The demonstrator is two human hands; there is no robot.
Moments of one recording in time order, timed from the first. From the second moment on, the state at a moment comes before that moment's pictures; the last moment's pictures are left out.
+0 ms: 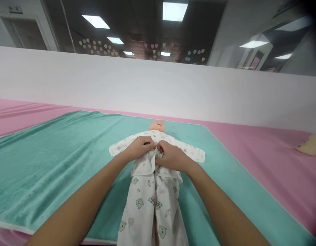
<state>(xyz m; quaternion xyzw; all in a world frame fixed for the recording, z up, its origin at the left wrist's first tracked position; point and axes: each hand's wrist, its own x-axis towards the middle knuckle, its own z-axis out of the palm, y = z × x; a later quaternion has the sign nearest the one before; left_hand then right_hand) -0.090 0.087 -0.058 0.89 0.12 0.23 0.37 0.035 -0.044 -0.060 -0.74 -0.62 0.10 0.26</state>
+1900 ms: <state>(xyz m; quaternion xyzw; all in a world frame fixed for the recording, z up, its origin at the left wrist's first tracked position) -0.100 0.077 -0.054 0.86 0.16 0.16 0.46 0.057 -0.036 -0.075 -0.56 -0.53 0.37 0.52</state>
